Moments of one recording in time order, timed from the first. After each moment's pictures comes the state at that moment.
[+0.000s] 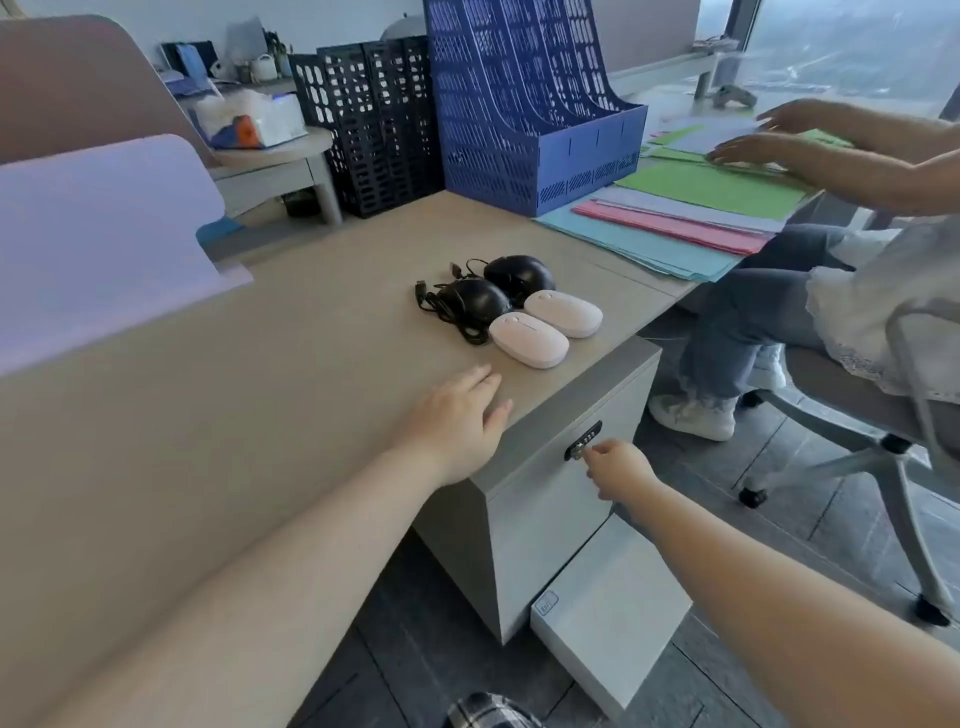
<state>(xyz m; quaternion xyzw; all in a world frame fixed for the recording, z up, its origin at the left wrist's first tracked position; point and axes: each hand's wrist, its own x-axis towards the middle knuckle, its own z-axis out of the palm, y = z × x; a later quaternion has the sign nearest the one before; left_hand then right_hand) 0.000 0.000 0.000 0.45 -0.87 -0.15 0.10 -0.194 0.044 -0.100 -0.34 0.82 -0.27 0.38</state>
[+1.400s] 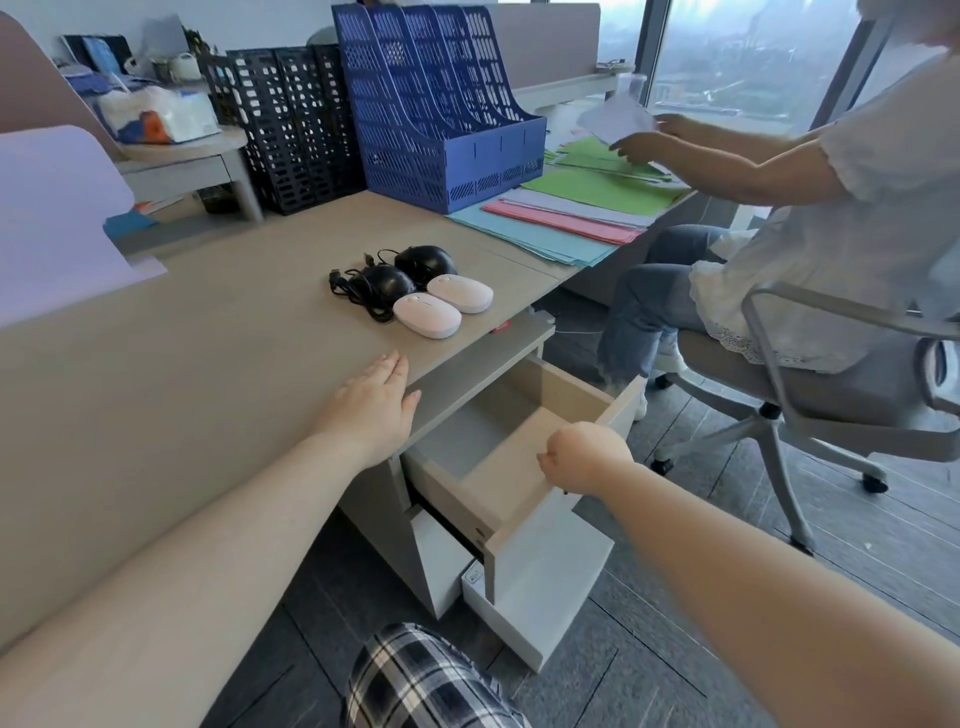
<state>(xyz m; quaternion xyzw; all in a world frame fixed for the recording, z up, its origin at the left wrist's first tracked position) -0.013 0.048 -0.001 0.48 -0.87 -0.06 0.04 -0.239 0.147 -0.058 -0.62 0.77 0.05 0.11</state>
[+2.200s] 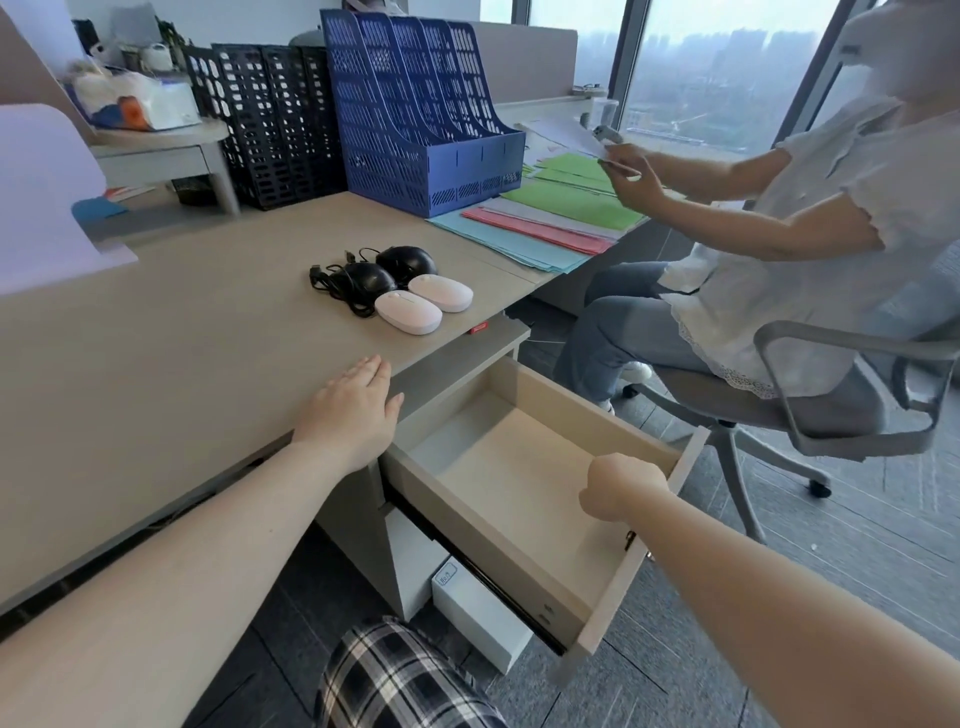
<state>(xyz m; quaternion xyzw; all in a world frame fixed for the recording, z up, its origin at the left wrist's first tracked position) -0.009 0.060 -0.009 0.48 -0.87 -0.04 0.07 -0.267 0.203 -0.060 -0.50 0.84 0.14 0.13</state>
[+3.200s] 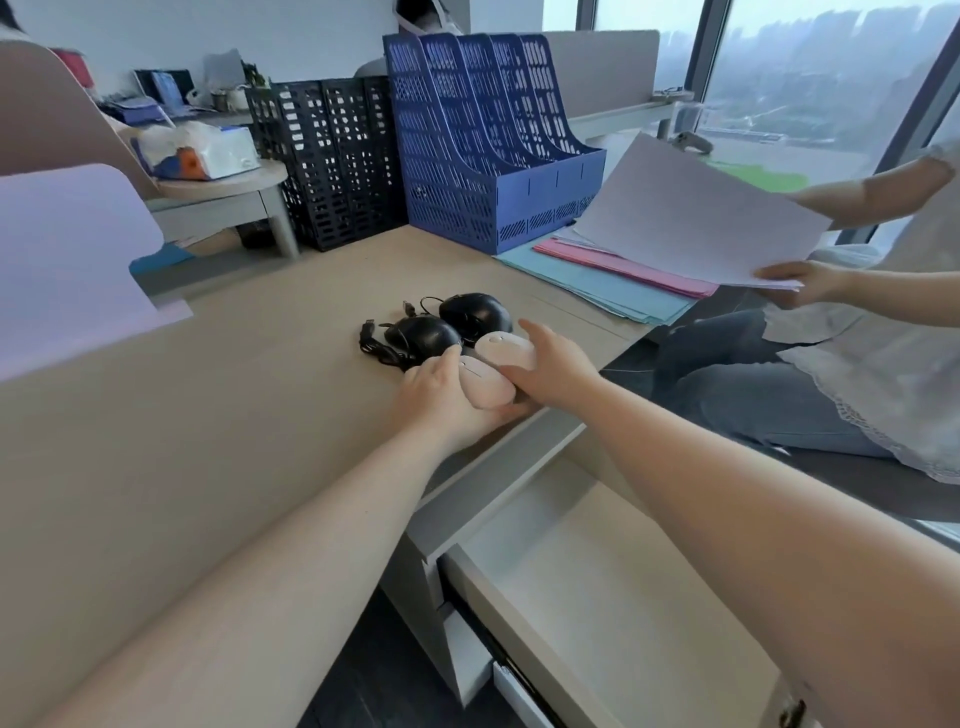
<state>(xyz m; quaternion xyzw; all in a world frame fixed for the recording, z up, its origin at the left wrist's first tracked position) -0.077 -0.049 0.016 0.57 -0.78 -0.18 0.19 -0.225 -0.037 0.026 -0.58 0.75 -0.26 0.18</state>
